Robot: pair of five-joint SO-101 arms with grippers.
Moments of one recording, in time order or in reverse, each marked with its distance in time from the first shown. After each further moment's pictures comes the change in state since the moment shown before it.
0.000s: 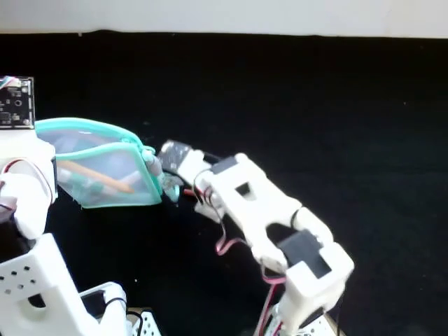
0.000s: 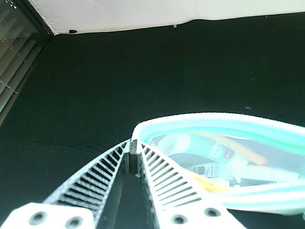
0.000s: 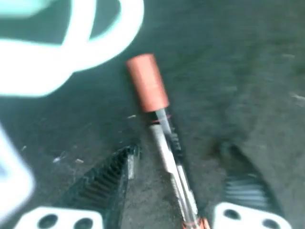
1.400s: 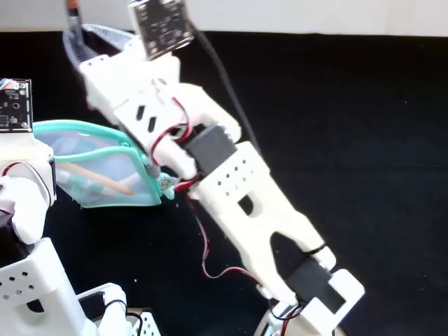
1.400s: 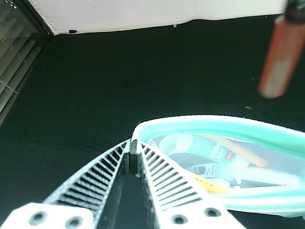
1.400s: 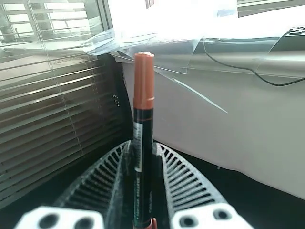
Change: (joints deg) left arm 0.1 0.0 0.4 0.0 0.0; right arm -15.6 -16.1 -42.9 -22.5 -38.4
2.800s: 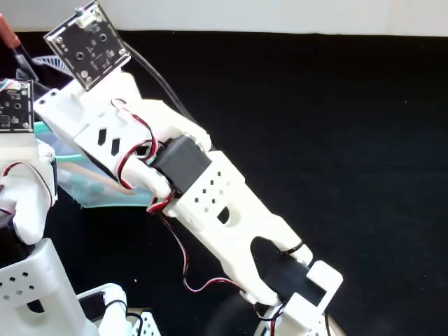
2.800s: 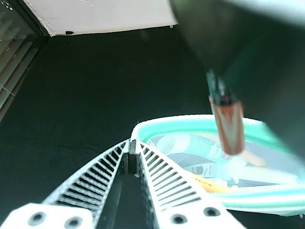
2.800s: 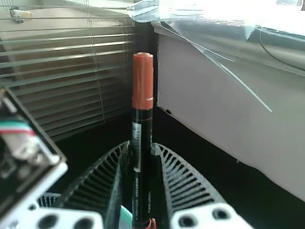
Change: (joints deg) left arm 1.0 0.0 0.1 0.0 0.0; right arm -8.2 6.0 -14.8 14.2 9.3
